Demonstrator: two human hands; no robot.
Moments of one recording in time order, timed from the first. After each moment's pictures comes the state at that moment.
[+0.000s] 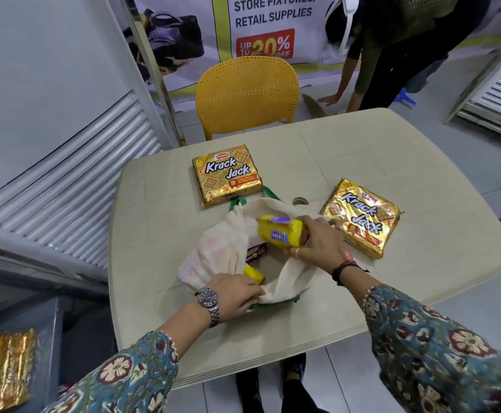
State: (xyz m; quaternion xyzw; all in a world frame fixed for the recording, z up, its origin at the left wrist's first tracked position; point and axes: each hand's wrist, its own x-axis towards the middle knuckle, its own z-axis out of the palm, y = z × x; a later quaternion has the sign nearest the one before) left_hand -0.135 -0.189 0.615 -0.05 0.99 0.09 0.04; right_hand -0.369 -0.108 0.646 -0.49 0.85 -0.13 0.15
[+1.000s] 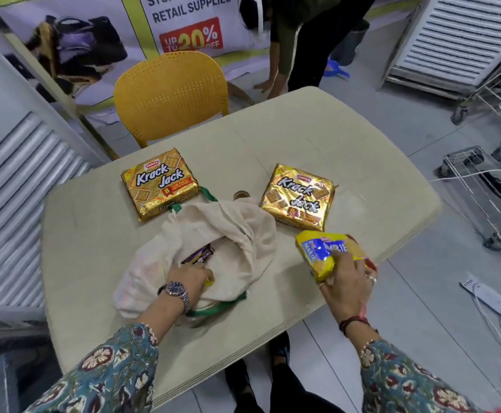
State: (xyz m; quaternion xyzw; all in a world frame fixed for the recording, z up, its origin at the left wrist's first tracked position) left_hand -0.207 -0.190 0.608 -0.22 0.94 0.01 0.27; right_hand -0.387 0.070 0.597 -0.24 0.95 -0.17 -0.04
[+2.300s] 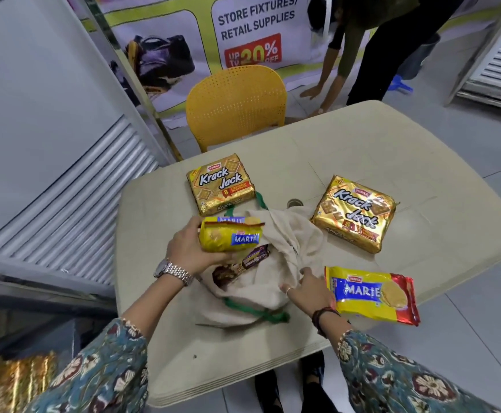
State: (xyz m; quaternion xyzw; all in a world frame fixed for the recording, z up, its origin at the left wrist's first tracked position) left_hand -0.159 -0.238 0.723 -0.48 0.83 0.30 -0.05; right_hand -0.308 -0.056 0.599 -0.24 0.89 -0.17 0.35
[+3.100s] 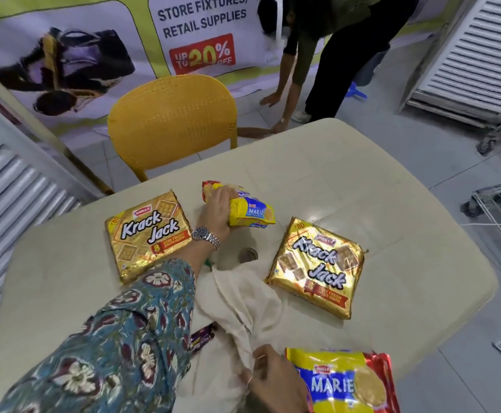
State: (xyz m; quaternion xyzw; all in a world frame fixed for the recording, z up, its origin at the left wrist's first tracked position) left_hand -0.443 -0.356 0.586 -0.25 0.93 0.24 -0.12; right_hand -0.358 -0.067 0.568 -0.19 0.84 -0.22 0.45
